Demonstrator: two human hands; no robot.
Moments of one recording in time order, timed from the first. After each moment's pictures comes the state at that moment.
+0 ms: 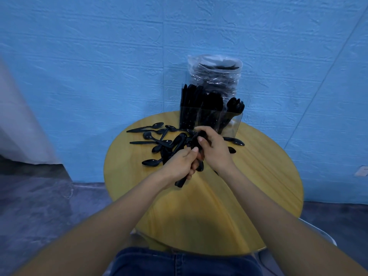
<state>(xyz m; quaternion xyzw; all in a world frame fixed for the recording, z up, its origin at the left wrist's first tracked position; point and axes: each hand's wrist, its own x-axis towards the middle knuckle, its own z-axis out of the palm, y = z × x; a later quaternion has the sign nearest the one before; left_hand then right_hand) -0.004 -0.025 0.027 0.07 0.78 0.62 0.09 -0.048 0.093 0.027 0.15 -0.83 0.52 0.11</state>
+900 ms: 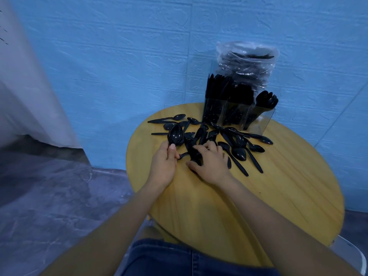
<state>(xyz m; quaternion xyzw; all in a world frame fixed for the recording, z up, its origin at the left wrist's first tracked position) -0.010 -0.098 -0.029 -0.06 0.77 0.61 -0.18 -0.047 0.038 -0.018 0.17 -0.97 0.19 0.03</state>
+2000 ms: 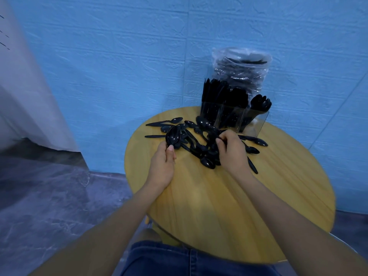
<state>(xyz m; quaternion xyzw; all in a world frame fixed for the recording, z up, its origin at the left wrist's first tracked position) -0.013 -0.100 -0.036 -0.04 0.78 0.59 -0.21 -0.059 0.077 0.007 0.13 -0.91 0.35 0.20</state>
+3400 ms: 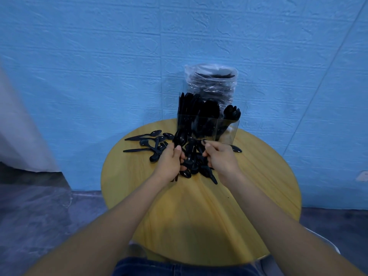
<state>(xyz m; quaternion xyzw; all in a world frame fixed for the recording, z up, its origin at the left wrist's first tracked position) -0.039 -0.031 0.013 -0.01 0.78 0.62 -0.10 -0.040 0.106 0.041 0.00 -0.78 0.63 0.04</state>
